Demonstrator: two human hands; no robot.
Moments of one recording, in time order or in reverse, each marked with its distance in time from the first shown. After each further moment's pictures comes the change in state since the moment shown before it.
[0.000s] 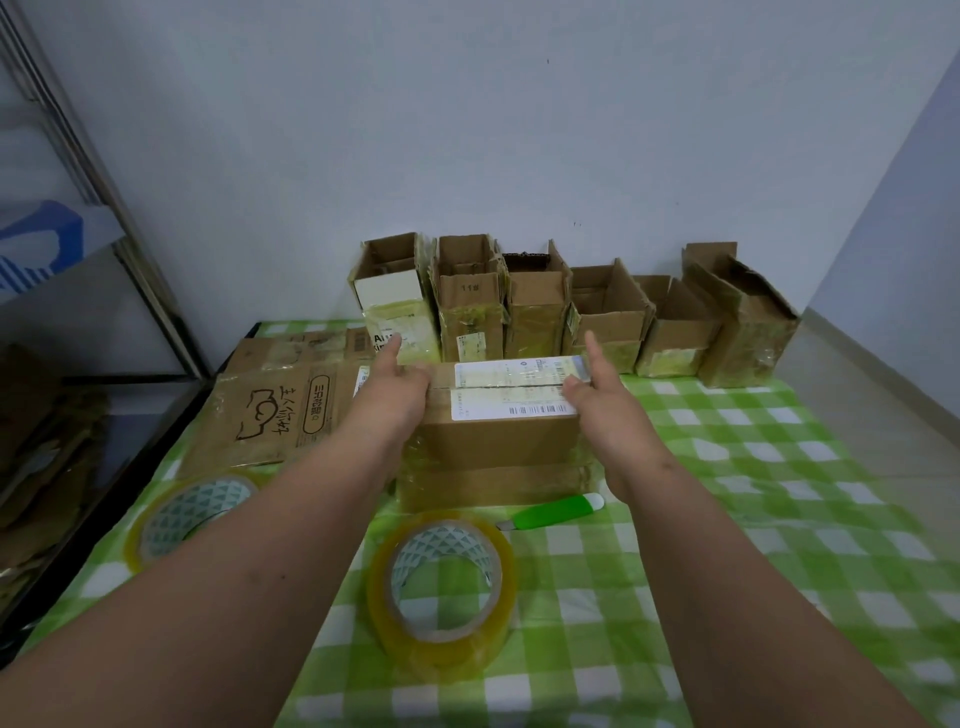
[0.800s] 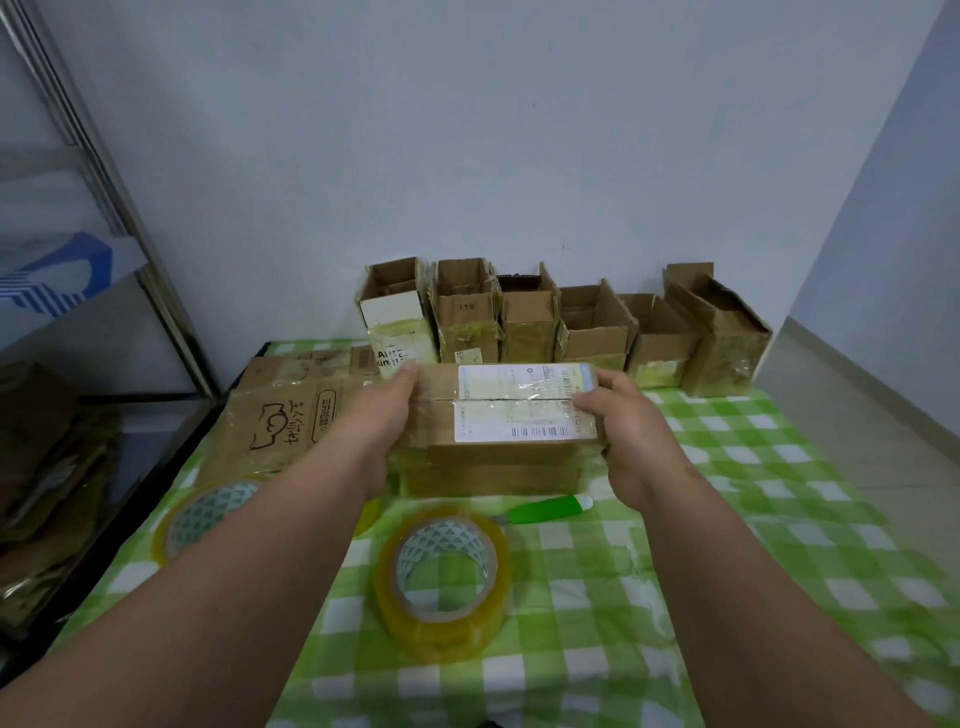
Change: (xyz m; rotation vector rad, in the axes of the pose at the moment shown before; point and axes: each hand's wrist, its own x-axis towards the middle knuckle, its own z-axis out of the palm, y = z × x) left_hand -0.019 0.002 -0.019 -0.180 -0.030 -0.169; right_hand -0.010 0.003 -0.019 0.292 0.033 0.121
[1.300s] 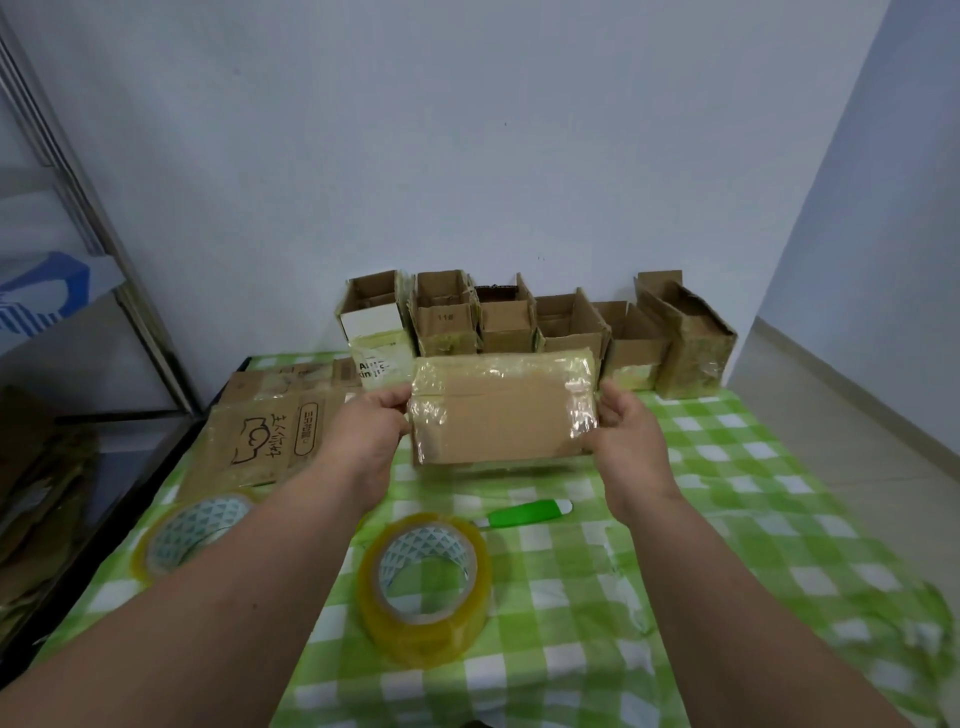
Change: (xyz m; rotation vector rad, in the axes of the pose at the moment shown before) left_hand 0.000 -0.010 0.010 -0.094 -0.154 0.148; right_hand -0.001 0.021 -0.021 -0.040 0.174 -0.191
